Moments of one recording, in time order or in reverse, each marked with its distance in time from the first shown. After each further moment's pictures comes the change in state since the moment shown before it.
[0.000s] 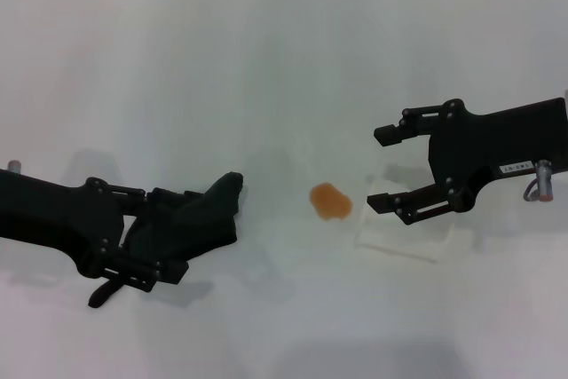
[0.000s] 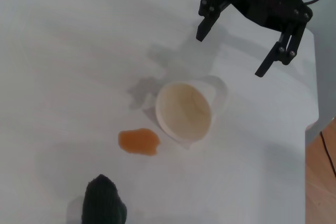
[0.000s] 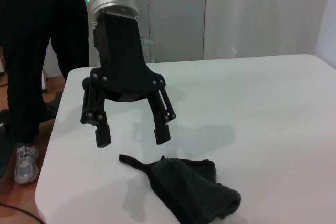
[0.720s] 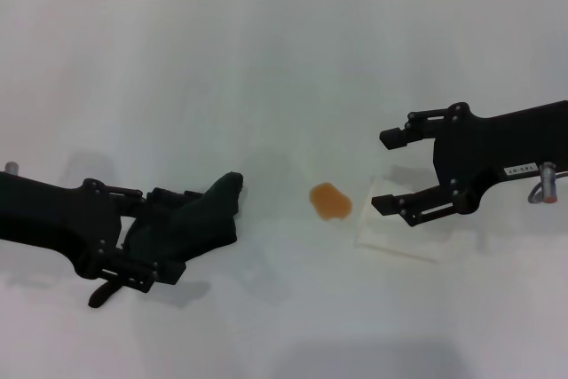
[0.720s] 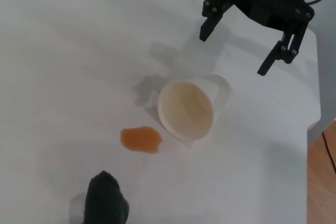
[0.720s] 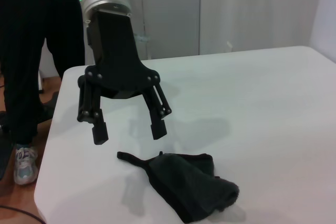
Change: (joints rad) left arm 0.006 0.001 -0.002 0.000 0.000 -0.003 0.002; right arm -0.008 0.000 0.004 -0.006 -0.011 -0.004 0.031
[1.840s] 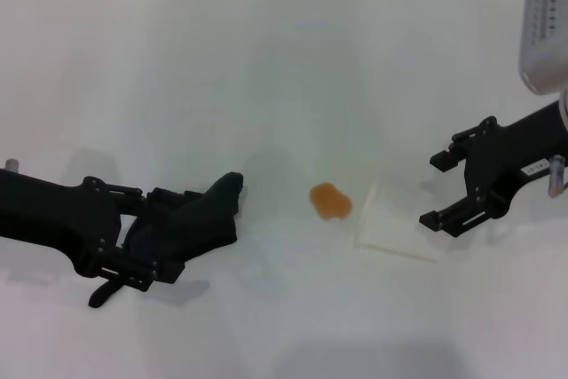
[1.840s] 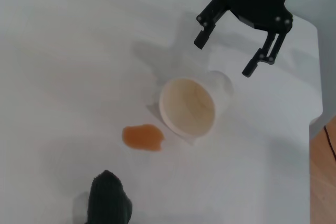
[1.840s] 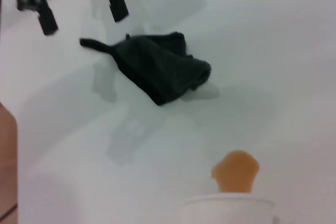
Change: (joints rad) left arm -0.009 0.001 0.000 0.001 0.014 -0.001 0.009; right arm 0.128 0.001 -0.058 -0.154 -0.424 -0.144 0.397
